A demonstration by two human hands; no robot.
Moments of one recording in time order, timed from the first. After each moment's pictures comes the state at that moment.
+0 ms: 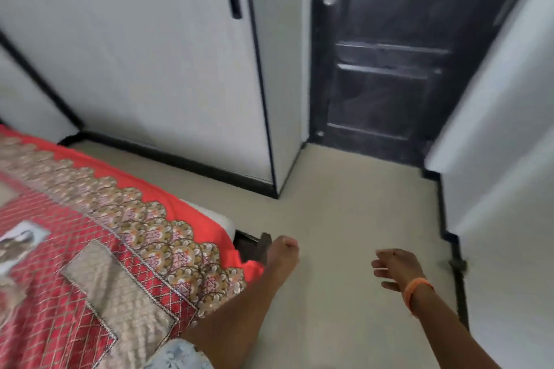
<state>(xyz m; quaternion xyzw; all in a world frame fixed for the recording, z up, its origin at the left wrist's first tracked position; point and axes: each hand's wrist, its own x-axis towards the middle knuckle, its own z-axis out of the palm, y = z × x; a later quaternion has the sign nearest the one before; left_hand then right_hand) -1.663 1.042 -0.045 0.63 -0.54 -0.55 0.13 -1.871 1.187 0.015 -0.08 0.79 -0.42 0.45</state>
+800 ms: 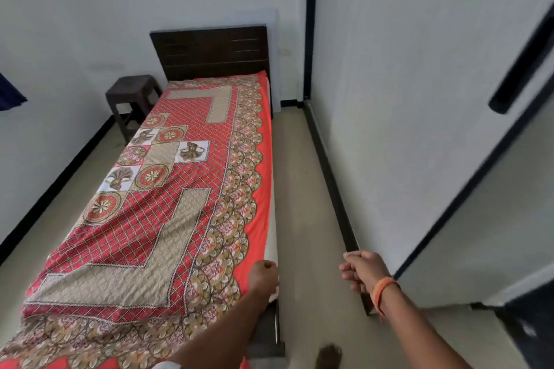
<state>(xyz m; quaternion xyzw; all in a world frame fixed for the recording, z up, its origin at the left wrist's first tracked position) -1.670 0.752 -0.028 0.82 -0.06 -0.37 0.44 -1.845 0.609 0.017 -0.53 0.58 -0.10 0.62</state>
